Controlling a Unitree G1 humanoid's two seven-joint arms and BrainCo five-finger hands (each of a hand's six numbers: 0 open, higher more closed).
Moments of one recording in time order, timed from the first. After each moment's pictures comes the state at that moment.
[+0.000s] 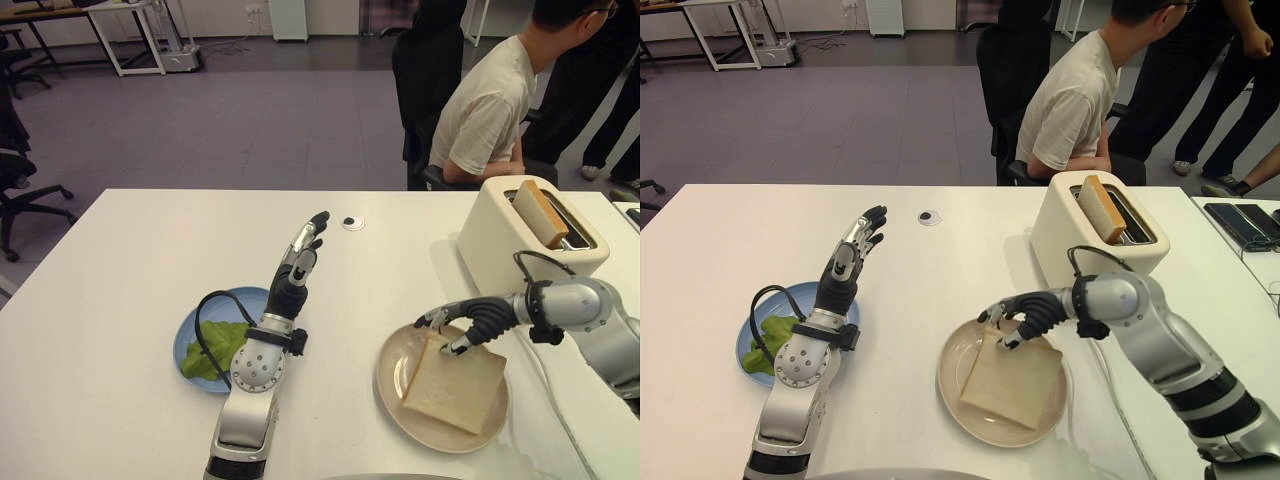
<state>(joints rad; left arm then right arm) 0.06 0.04 -0.16 -0.39 0.10 0.00 -0.08 -0.27 -0.94 0.37 -0.35 -0.10 0.21 1.06</state>
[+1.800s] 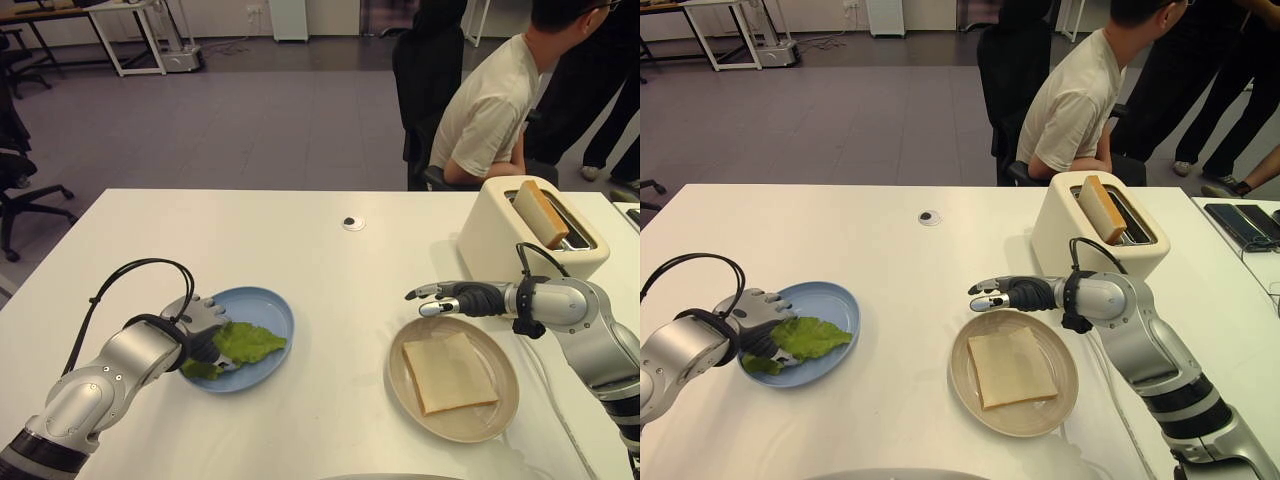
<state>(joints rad) 0.09 1.02 -0.12 -0.32 1.08 -0.11 -0.74 -0.27 -0.82 0.26 -0.35 -0.20 0.26 0.92</state>
